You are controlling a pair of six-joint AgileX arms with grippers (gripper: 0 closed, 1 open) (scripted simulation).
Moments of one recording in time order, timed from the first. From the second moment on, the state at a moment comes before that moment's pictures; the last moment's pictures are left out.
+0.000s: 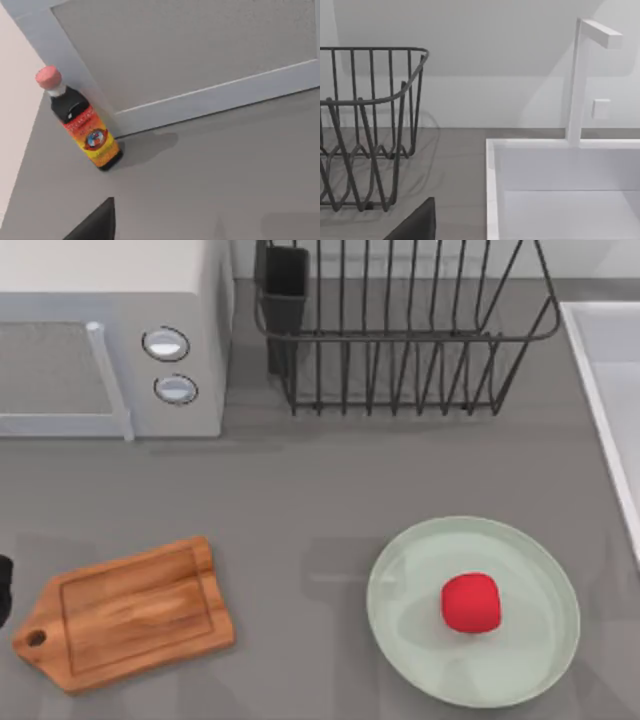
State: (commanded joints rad) left arm 0.09 0.38 0.27 -0.27 -0.02 0.36; right arm 0.00 0.00 0.00 0.00 0.00 0.00
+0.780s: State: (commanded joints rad) left arm 0.30 1.57 0.99 -0.88 -0.02 1.24; right arm 0.00 0.00 0.00 0.00 0.00 0.00
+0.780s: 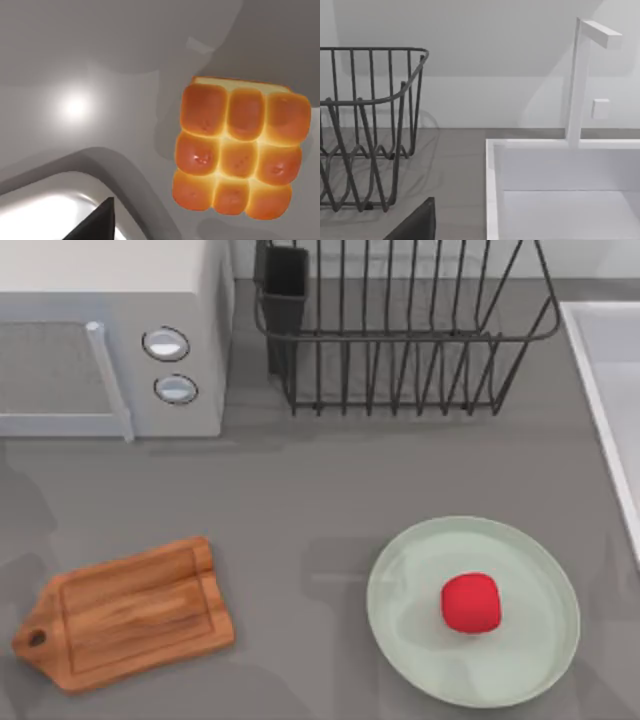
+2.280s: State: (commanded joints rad) left arm 0.32 1.79 0.92 -0.70 0.00 1.34; right arm 0.00 0.00 0.00 0.00 0.00 0.00
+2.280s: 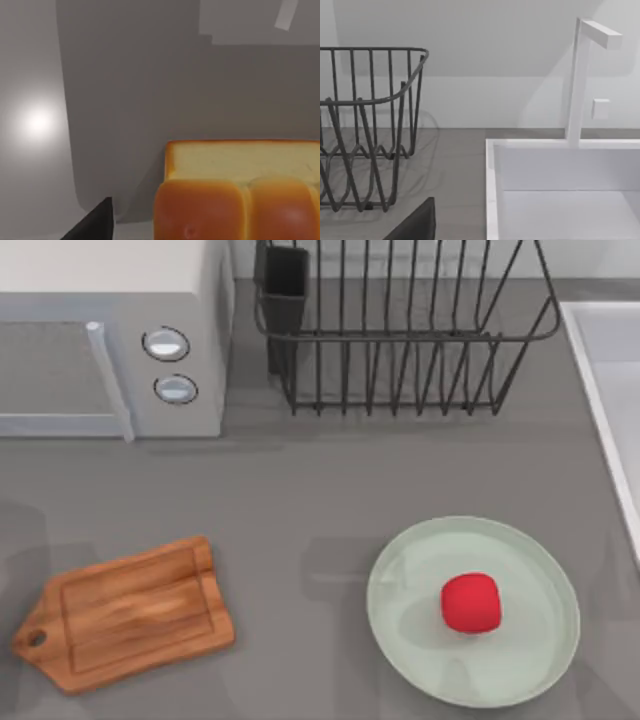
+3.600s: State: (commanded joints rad) left arm 0.33 1.84 0.94 -0.68 0.00 1.35; right arm 0.00 0.00 0.00 0.00 0.00 0.00
